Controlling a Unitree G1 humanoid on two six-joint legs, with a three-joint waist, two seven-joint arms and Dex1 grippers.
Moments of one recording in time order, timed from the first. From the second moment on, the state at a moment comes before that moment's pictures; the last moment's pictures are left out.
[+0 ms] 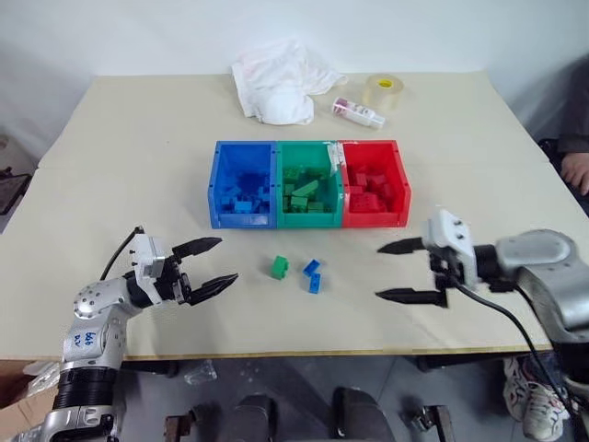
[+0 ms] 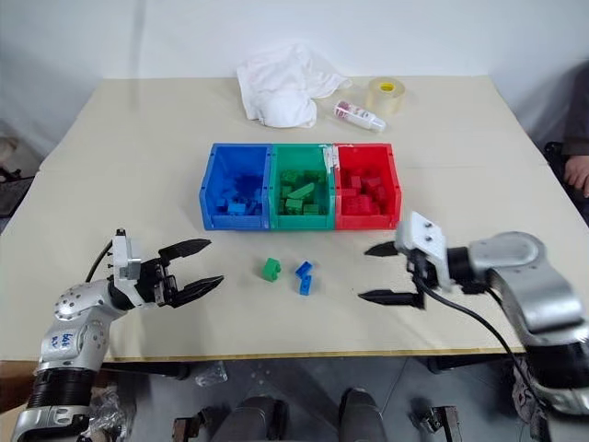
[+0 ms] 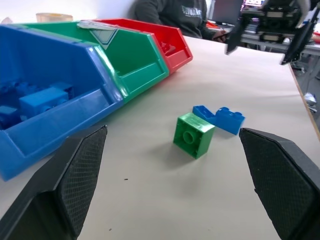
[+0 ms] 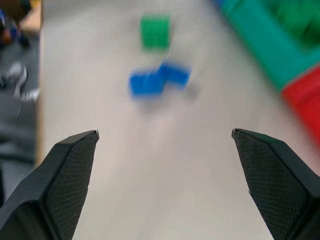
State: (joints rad) left arm -0.22 0.56 0.21 0.18 -0.53 0.01 -1.19; right arm -0.31 -0.94 -0.04 -0.27 0.41 0.58 1.29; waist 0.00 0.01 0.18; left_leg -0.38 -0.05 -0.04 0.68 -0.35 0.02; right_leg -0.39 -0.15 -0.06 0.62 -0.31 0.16
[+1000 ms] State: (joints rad) left arm -0.11 0.55 0.22 0.04 -0.53 0.02 -1.12; right arm -0.52 -0.56 0.35 -0.07 0.20 0.48 1.08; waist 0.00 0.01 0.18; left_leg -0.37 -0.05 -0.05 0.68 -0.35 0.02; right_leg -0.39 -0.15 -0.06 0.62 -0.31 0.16
